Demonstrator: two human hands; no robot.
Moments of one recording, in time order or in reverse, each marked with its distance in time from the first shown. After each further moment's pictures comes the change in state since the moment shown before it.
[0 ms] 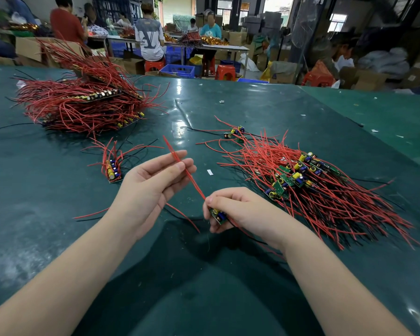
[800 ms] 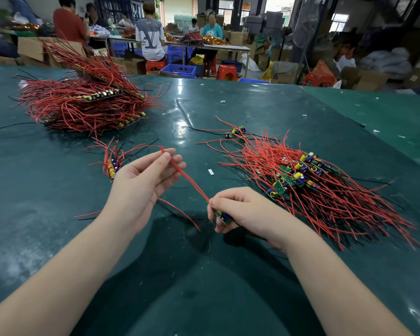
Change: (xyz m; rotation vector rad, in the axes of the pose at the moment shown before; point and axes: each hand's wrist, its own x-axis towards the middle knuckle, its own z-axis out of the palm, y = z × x) left_hand 0.004 0.004 -0.005 0.029 0.138 0.056; right_hand -0.001 -0.002 -0.001 -0.098 0.040 0.038
